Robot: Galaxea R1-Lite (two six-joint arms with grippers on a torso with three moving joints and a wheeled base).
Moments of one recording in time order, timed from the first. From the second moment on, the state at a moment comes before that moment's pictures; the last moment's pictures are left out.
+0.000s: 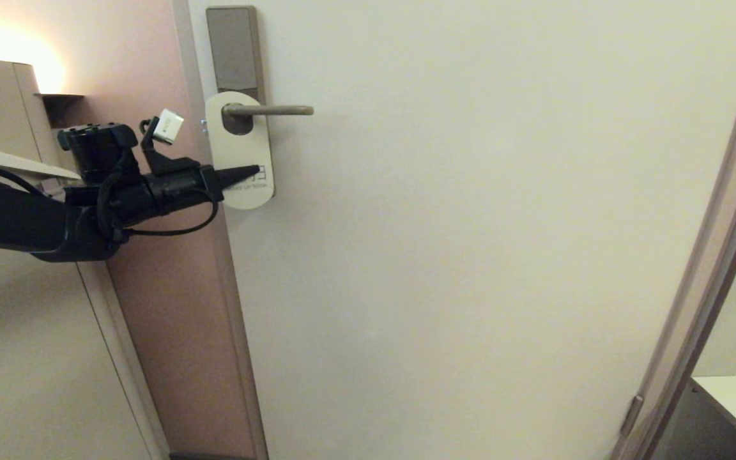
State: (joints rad) left arm 0.01 2.10 -1.38 -0.70 -0.87 -0.23; right arm -0.01 0.00 0.00 0.01 0.03 -0.06
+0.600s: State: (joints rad) left arm 0.01 2.05 -1.38 -0.69 -0.82 -0.23; right arm -0.01 0.00 0.00 0.01 0.03 -0.06
